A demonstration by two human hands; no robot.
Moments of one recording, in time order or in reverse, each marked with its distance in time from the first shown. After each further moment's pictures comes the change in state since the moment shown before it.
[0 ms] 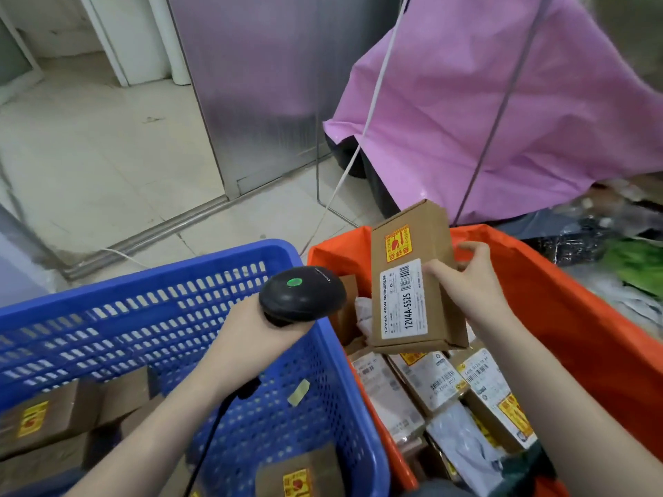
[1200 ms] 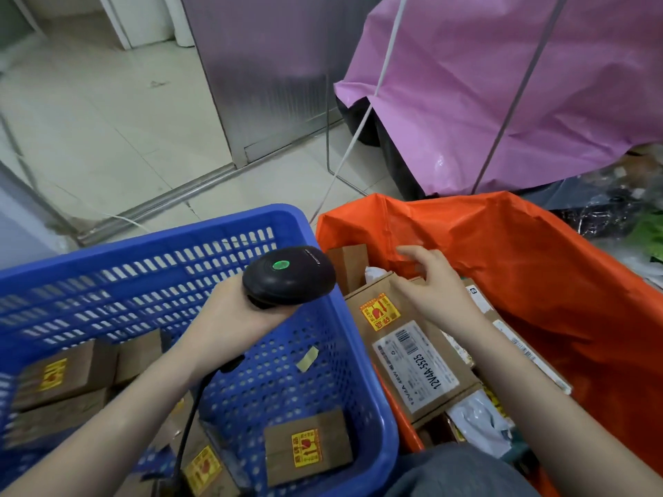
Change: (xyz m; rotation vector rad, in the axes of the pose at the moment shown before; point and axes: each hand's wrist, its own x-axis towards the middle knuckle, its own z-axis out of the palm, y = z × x) left_hand -0.013 -0.028 -0.015 0.019 -0.030 -0.022; right_hand -0.032 0.026 0.045 -0.353 -0.293 -0.241
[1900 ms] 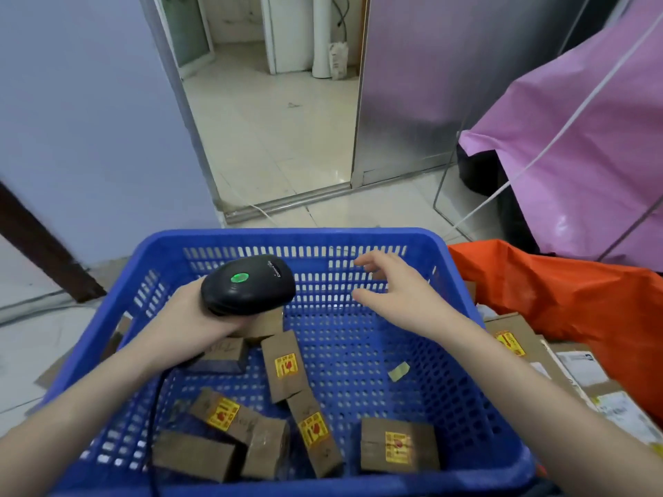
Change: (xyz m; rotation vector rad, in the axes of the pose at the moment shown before) left_hand -0.134 -0.109 -0.192 -0.032 0.274 -0.143; right_hand -0.061 -0.198 0.119 -0.088 -0.409 -0.434
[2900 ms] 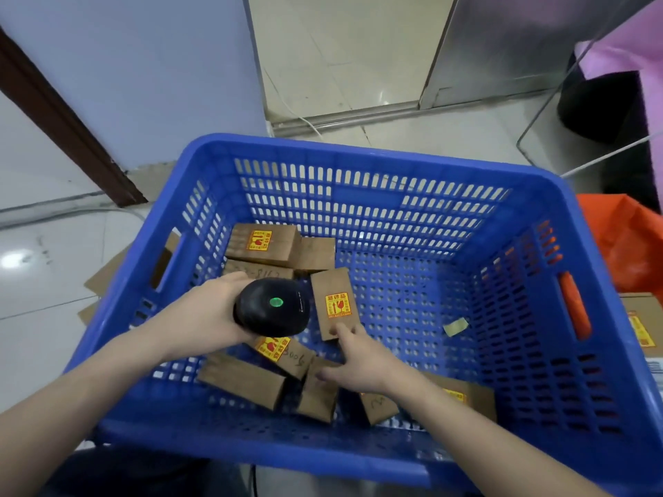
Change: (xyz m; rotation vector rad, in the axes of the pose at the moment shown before) left_hand -0.008 -0.122 -0.017 0.376 -0.329 -0.081; right_hand 0.008 0.037 0.225 -0.207 -0.680 0.275
